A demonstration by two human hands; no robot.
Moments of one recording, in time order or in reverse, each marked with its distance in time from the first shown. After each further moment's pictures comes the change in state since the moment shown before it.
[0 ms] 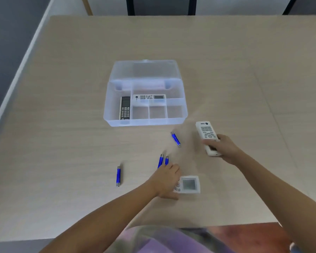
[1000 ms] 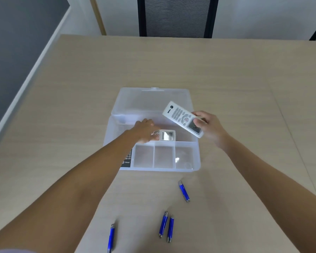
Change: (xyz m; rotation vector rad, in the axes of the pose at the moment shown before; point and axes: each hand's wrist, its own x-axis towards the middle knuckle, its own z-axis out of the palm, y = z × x) left_hand 0.132 -0.262 -0.165 -0.102 -0.005 -0.382; right_hand 0.154 -0.181 0.052 -0.295 -0.005 -0.491
